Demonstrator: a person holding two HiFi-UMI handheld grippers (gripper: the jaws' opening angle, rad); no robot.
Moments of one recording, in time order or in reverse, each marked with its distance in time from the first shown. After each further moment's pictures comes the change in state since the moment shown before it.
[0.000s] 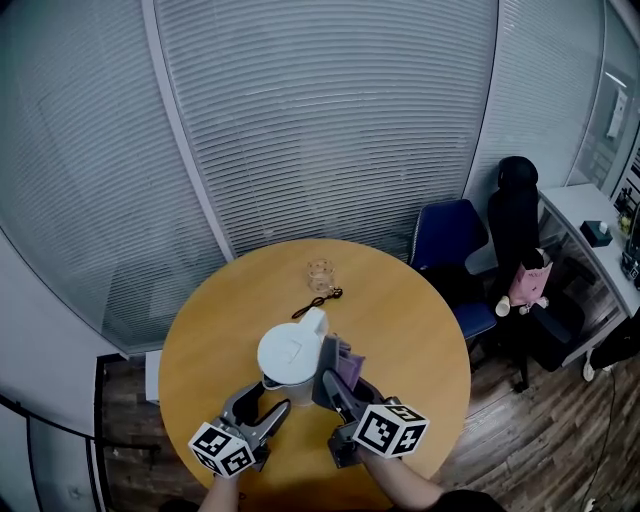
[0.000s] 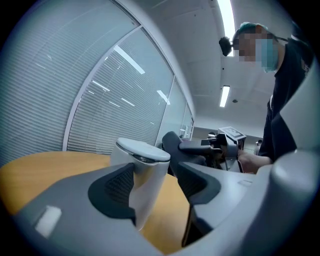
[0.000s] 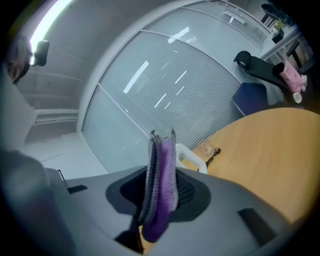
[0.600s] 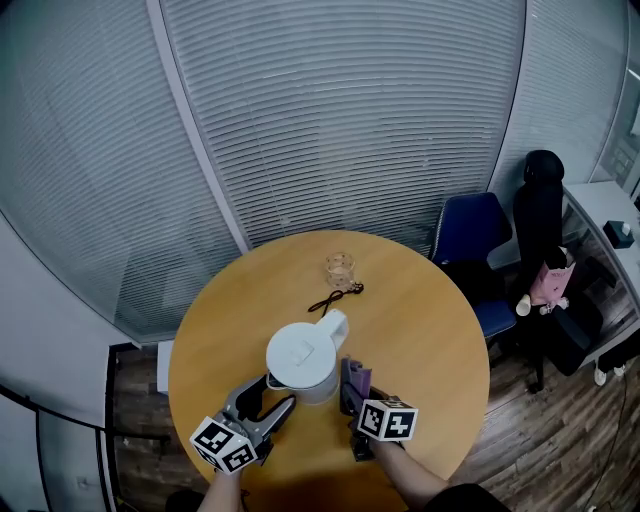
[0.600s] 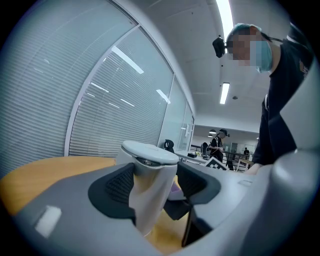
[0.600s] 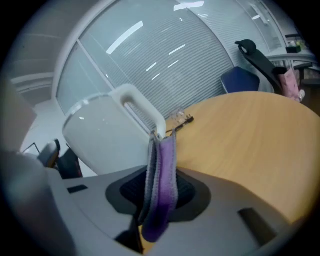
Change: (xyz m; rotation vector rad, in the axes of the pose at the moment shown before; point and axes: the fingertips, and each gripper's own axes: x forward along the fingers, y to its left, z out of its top) left arm 0.009 0.028 0.011 0.028 0.008 0.021; right arm 0.035 -0.127 -0.102 -0.084 0.338 -0.245
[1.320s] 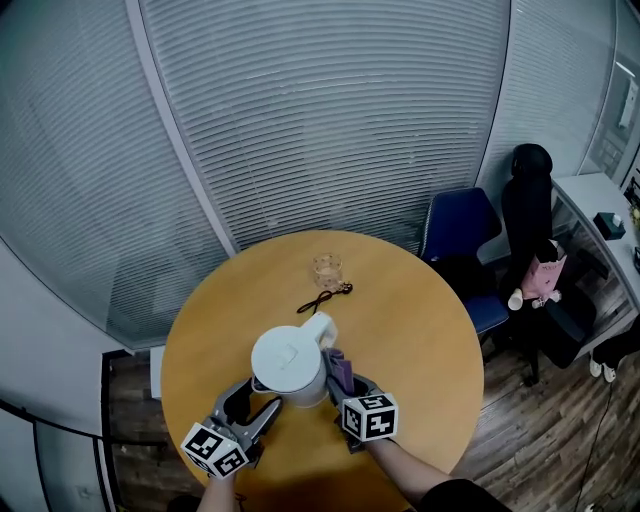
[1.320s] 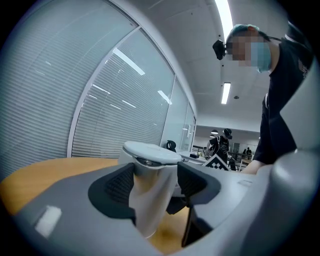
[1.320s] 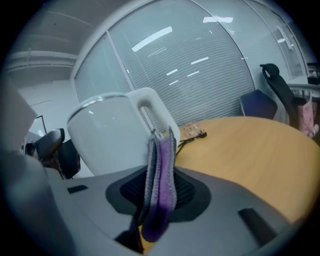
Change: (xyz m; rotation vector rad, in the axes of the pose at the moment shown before) left arm -0.006 0.010 0.002 0.010 -0.015 0.023; right arm 0.016 0.024 0.021 -0.252 -0.042 0.026
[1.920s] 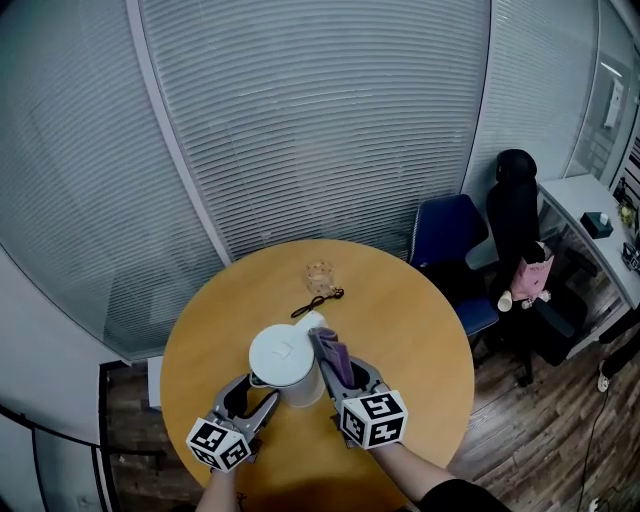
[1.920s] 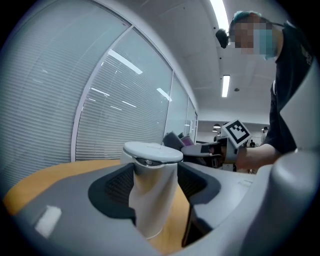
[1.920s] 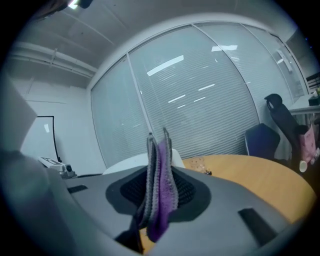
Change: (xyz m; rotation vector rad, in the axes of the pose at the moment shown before) left arm 0.004 0.000 -0.004 0.073 0.026 0.024; right arm -0.067 0.048 0.097 -0.127 -0.263 0.028
